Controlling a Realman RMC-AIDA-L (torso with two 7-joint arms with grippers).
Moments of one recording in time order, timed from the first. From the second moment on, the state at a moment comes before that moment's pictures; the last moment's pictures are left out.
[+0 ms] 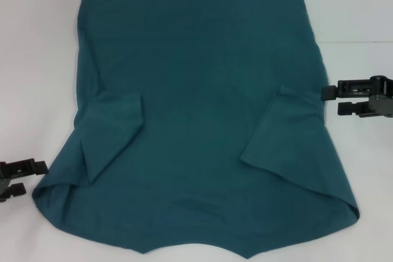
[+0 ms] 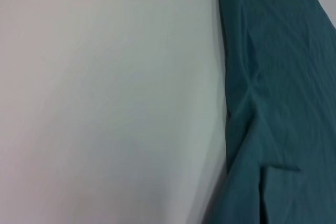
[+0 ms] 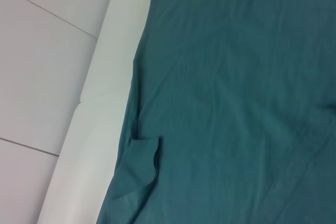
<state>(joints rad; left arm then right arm) -0.41 -2.06 0.31 0.88 2.46 1.50 -2.43 0.67 1.86 -0.62 -0.61 -2.18 -1.53 2.43</state>
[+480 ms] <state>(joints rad) -0.42 -2.07 0.31 0.85 2.46 1.48 -2.44 0.67 1.86 -0.62 -0.61 -2.18 -1.53 2.43</state>
